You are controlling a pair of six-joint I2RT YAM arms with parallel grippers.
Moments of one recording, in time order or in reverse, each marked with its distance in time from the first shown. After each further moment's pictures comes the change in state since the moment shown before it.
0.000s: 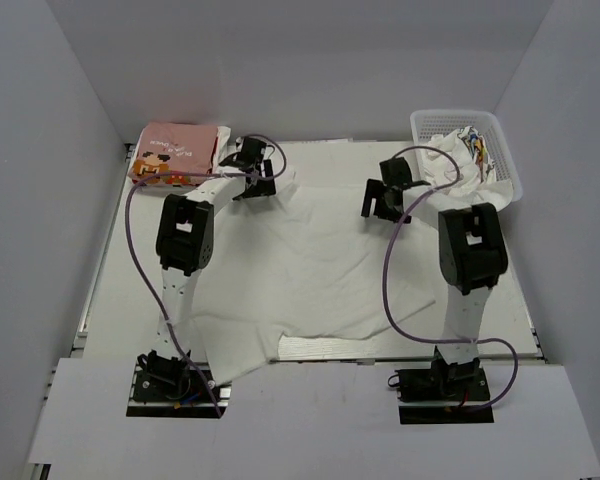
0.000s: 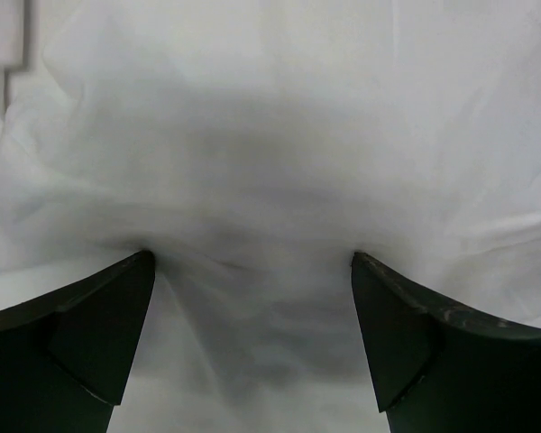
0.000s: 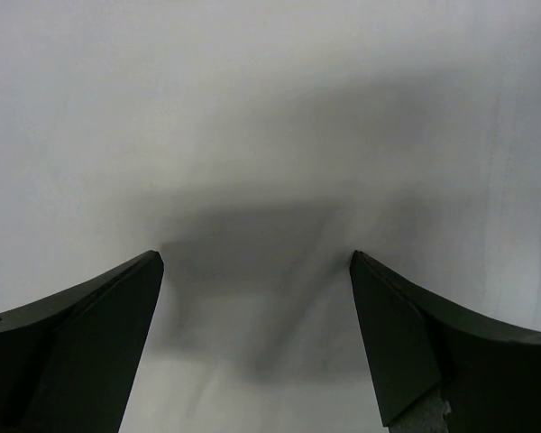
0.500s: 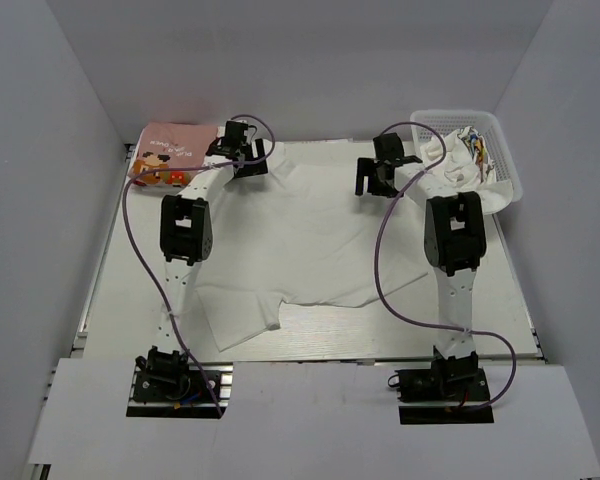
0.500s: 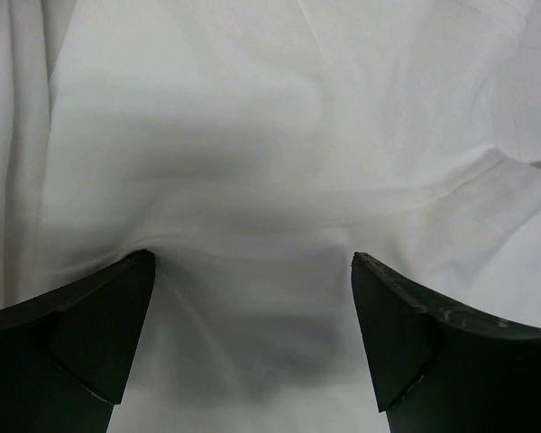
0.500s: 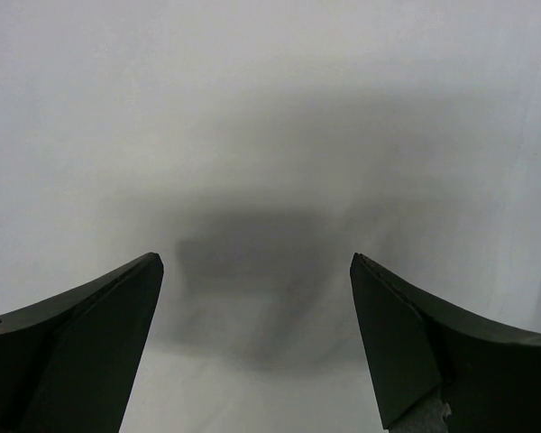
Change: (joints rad) left arm 0.101 0.274 0.473 -0.026 0.172 0.099; right arm -0.006 0.290 0.490 -0.152 -0.002 -0.113
